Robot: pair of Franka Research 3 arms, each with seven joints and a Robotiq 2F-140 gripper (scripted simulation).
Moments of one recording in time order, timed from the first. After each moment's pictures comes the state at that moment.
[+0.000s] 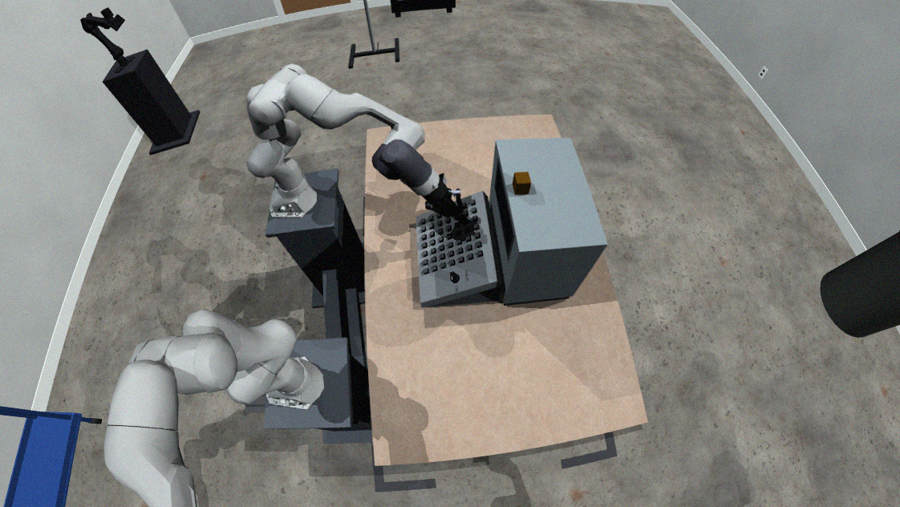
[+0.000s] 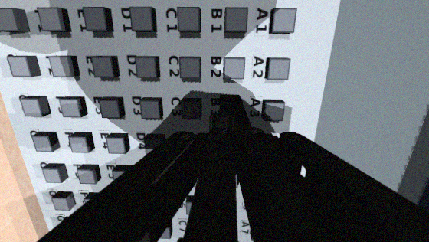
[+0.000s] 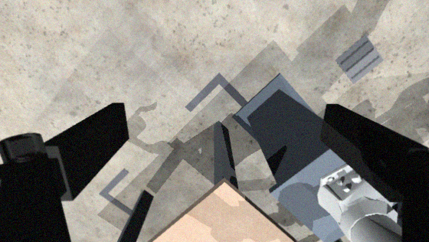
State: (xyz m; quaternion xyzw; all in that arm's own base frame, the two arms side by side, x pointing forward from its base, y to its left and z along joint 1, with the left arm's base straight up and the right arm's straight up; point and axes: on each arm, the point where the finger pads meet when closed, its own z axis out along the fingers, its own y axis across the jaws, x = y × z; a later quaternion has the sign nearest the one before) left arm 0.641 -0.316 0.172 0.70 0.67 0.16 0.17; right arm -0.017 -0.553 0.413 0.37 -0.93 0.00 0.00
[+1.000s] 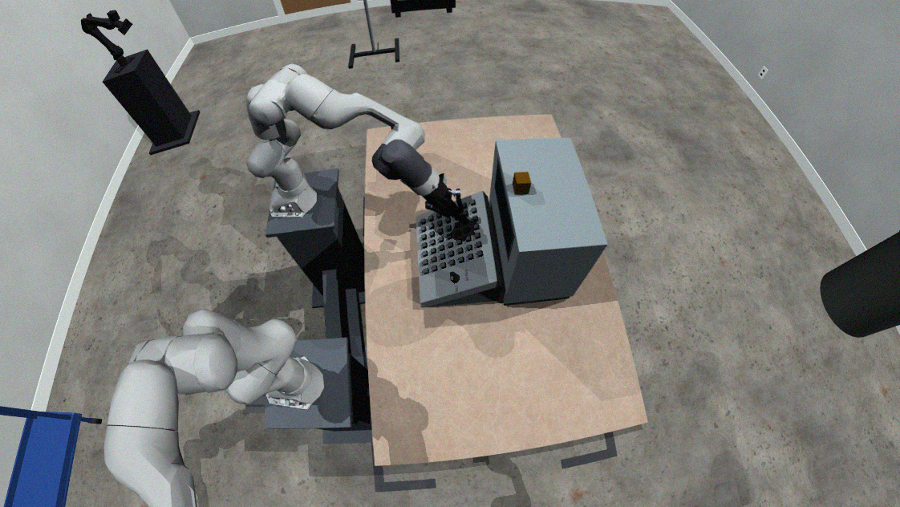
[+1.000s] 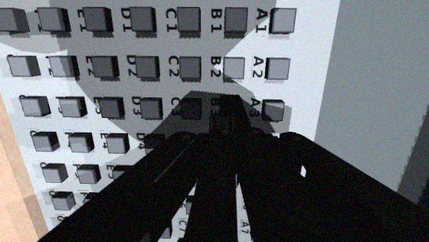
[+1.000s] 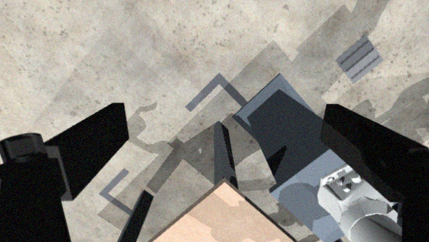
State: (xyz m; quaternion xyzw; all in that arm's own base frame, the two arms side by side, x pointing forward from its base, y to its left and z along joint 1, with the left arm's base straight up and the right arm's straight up) left arm 0.641 -0.316 0.172 0.70 0.67 0.16 0.17; right arm -0.017 -0.553 0.413 0.37 -0.93 0.00 0.00
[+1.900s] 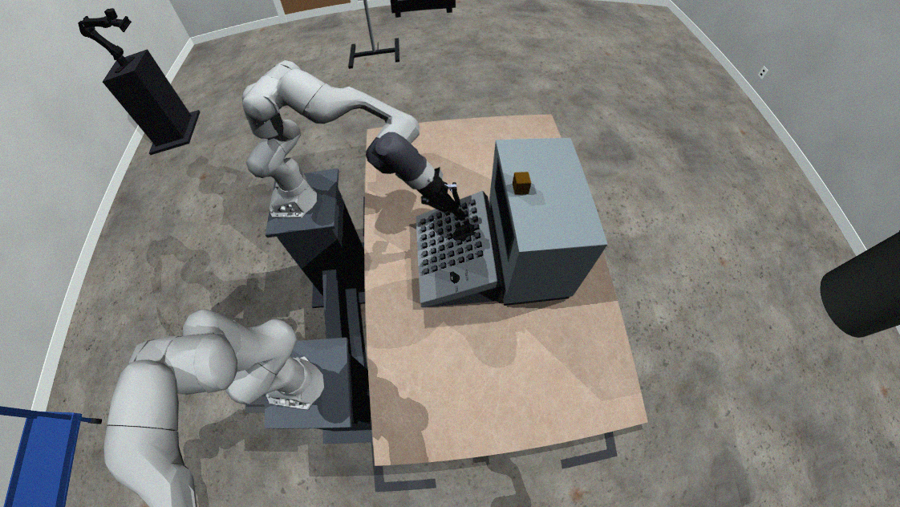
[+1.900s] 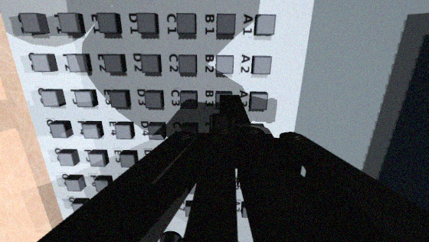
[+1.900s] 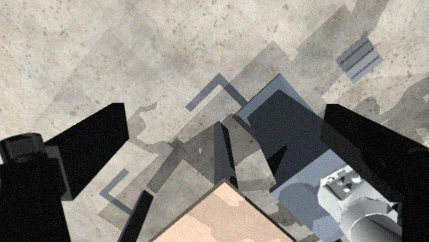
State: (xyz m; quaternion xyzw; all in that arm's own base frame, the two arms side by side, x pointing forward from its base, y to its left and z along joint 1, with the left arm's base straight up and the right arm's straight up) left arm 0.632 -0.315 0.202 0.70 0.67 0.17 0.18; right arm -0.017 -0.553 0.413 0.37 -0.93 0.00 0.00
